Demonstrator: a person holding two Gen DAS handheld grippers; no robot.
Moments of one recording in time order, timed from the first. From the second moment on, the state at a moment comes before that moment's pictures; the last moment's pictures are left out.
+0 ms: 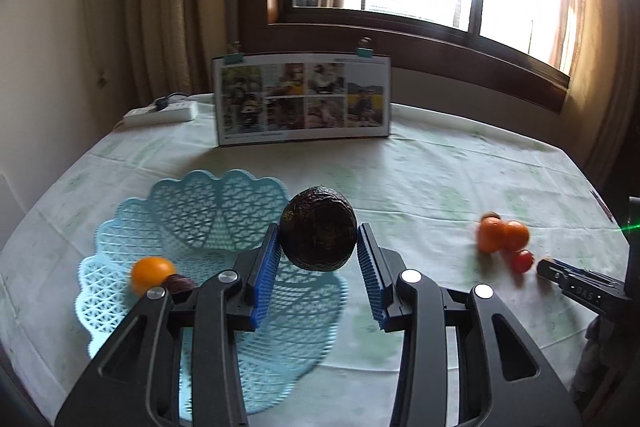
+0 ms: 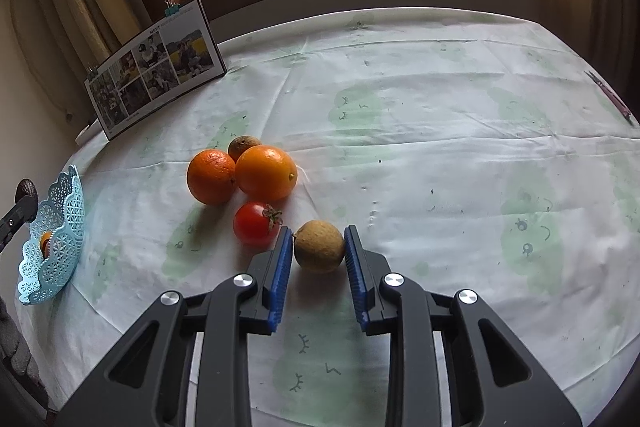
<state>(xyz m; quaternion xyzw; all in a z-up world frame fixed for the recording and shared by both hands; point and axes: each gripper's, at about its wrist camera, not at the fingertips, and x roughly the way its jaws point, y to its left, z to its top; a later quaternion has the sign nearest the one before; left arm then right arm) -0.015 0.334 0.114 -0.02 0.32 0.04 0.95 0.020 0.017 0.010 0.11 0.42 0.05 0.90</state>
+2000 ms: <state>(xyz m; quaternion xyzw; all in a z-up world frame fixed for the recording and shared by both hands) -0.059 0.443 0.120 -0.07 0.27 0.15 0.95 0.006 0.255 0.067 0.05 0.39 0.30 0.87</state>
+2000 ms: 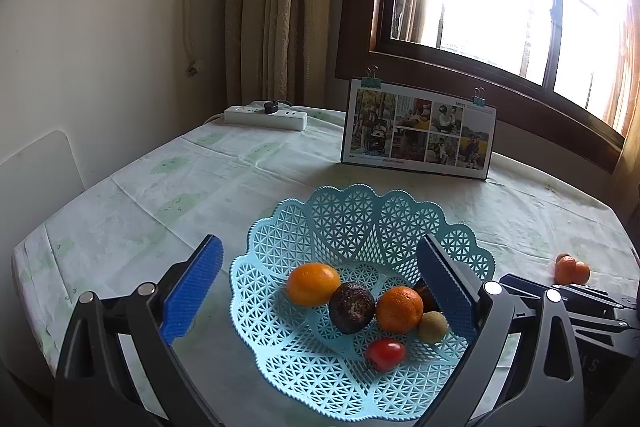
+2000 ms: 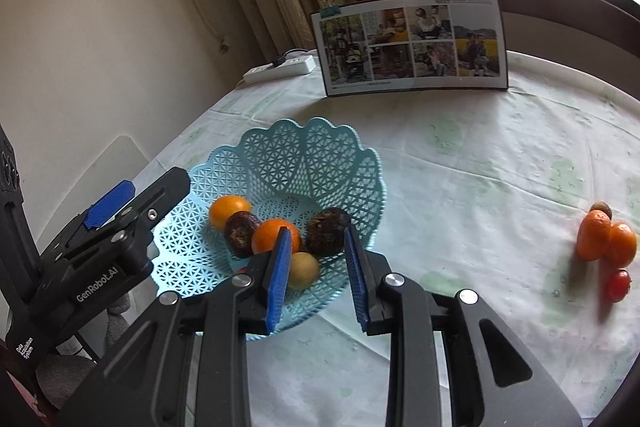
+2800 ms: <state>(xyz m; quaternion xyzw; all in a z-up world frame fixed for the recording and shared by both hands) -0.035 0.376 0.122 -0.02 0.28 0.09 0.96 0.032 0.122 0.053 0.09 0.38 0.14 0.91</state>
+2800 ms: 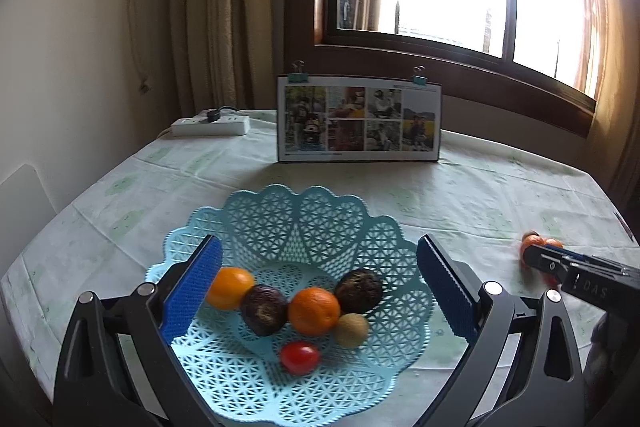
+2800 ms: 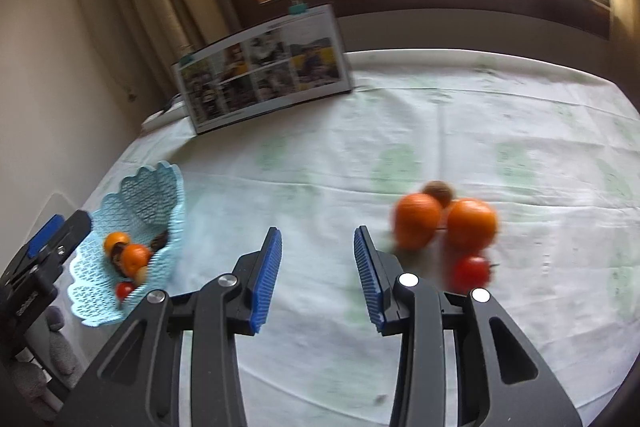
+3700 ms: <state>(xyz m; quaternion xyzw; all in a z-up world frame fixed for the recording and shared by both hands) 0.002 0.268 0.114 0.05 0.30 -0.02 0.95 0.081 0.041 0.015 0.14 0.42 0.10 0.89</state>
